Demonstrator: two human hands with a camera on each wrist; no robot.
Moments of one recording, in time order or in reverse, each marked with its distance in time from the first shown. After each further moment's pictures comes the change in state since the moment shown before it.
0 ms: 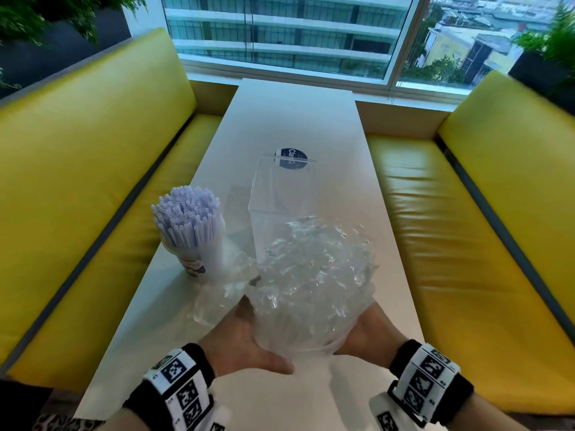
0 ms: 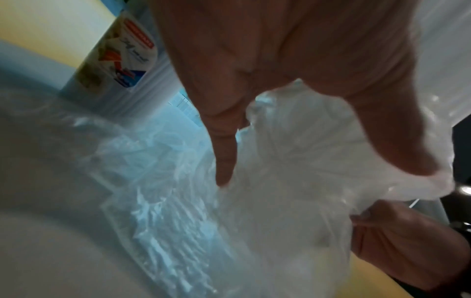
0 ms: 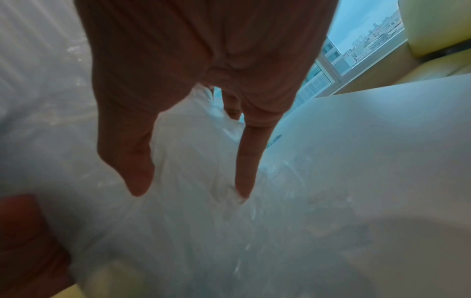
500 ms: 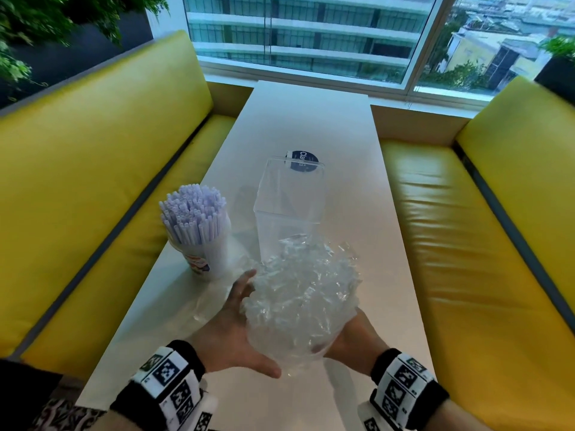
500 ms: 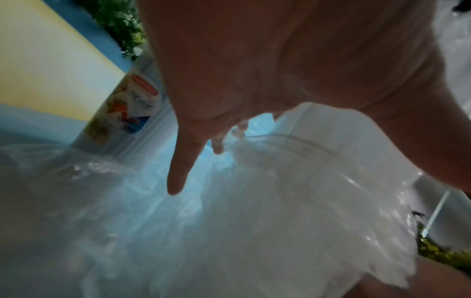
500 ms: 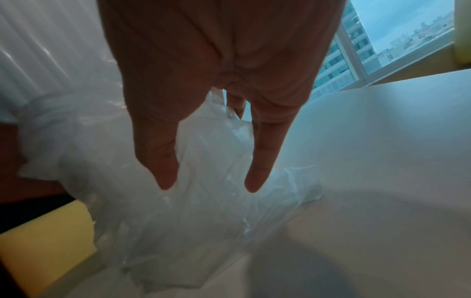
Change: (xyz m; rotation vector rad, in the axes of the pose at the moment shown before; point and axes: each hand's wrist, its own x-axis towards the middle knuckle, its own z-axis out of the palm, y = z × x) left_hand -0.002 0.000 -0.005 0.025 0.065 0.018; right_hand 0.018 0.013 0.024 -0.015 -0.062 -0.010
